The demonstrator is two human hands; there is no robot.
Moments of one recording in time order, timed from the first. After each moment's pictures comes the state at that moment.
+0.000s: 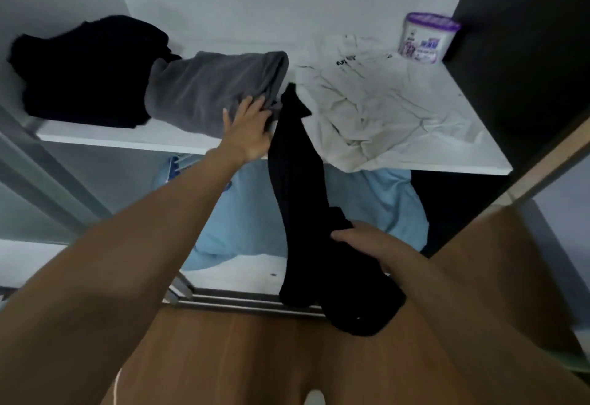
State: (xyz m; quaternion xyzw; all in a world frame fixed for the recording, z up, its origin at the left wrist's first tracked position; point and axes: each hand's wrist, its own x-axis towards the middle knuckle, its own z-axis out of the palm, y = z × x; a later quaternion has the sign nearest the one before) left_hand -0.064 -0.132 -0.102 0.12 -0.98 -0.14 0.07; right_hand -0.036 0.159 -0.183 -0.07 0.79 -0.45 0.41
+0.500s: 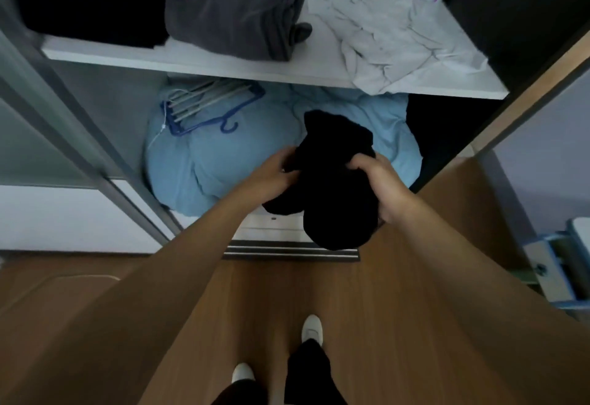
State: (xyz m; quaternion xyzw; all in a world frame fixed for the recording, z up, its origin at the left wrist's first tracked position) left_hand 0.136 -0.089 -0.193 0.04 -0.81 -0.58 -0.05; right_hand 0.091 0.122 -0.152 -0.02 0.71 -0.66 0.25
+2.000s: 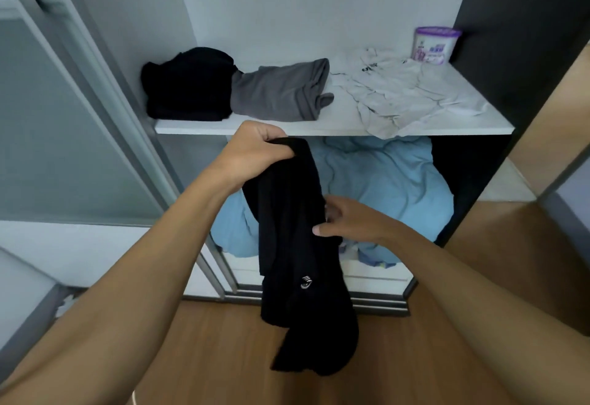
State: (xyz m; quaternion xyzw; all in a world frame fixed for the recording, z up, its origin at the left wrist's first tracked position) left_hand 0.219 -0.114 -0.014 0.07 -0.85 -0.51 0.12; right_hand 0.150 0.093 -0.127 -0.33 0.79 -0.42 0.31
